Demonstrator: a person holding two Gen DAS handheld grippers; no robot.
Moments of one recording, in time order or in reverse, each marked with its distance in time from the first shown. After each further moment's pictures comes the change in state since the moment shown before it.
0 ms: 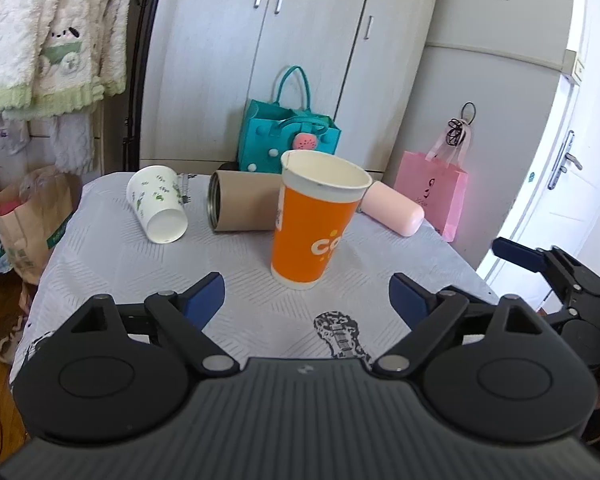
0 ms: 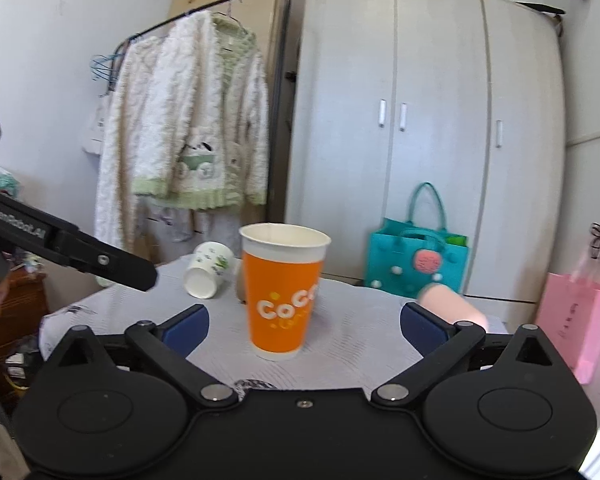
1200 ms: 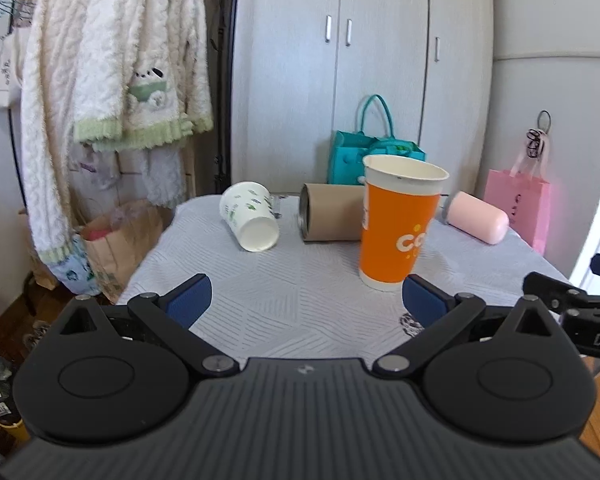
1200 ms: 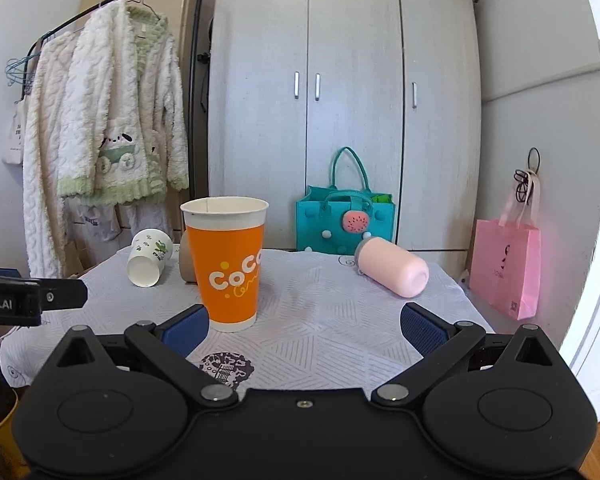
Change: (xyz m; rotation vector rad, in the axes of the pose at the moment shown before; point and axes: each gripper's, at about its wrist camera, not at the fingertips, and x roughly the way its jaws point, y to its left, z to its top) left arm -0.017 -0.008 -0.038 0.042 -0.137 0.307; right arm -0.009 0.018 -0.013 0.143 0.072 -0.239
